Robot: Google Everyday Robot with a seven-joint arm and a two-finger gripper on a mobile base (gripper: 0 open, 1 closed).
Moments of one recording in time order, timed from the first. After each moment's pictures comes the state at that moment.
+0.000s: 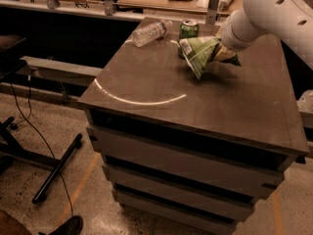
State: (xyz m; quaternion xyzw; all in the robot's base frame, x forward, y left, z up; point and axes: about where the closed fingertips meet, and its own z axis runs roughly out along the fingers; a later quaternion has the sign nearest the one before) arm 0.736 -0.204 0.897 -0.62 0.69 -0.18 0.32
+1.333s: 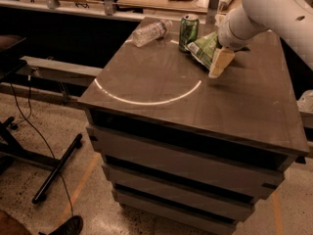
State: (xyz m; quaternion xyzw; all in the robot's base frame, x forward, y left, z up) arm 0.738 -0.192 0.895 -0.63 0.69 -0.15 0.32
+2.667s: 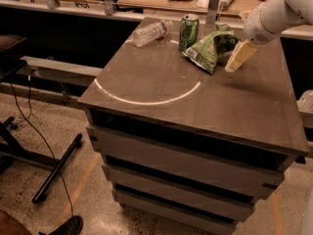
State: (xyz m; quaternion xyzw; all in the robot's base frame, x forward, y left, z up) arm 0.741 -0.254 0.907 -0.57 0.74 -0.09 0.35
